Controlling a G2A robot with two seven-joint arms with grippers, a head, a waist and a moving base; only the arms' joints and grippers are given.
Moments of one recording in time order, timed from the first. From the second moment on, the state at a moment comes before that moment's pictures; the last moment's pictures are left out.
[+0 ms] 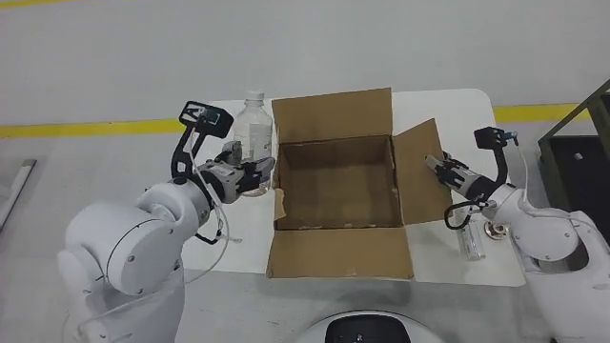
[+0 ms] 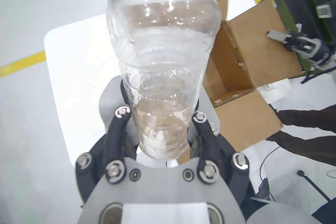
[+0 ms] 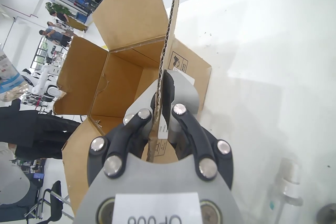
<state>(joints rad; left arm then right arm) 0.88 -1.24 -1.44 -2.23 0.88 0.03 -1.53 -1.34 -1.26 1.59 -1.76 -0.48 -0.13 0.65</state>
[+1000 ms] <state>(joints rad) 0.80 -1.24 -1.18 -2.03 0.80 0.17 -1.54 -1.39 -1.25 1.57 -1.91 -0.28 0.04 0.65</state>
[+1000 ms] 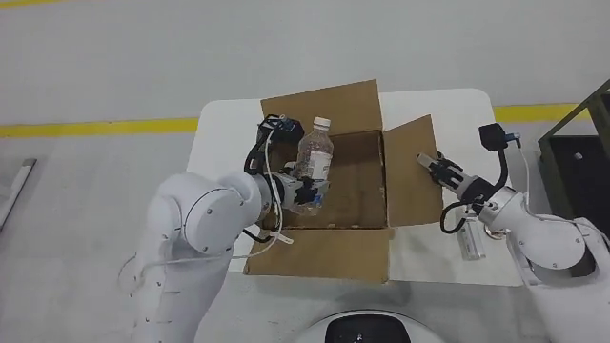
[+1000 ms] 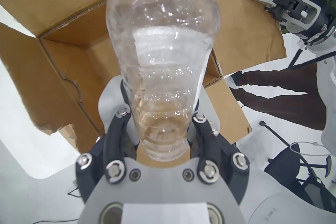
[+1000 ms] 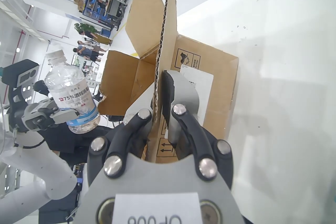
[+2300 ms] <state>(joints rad) 0.67 -1.28 -0.97 -1.44 0.85 0.32 -1.45 -1.41 -1.22 1.55 -1.99 -0.29 -0.01 0.61</state>
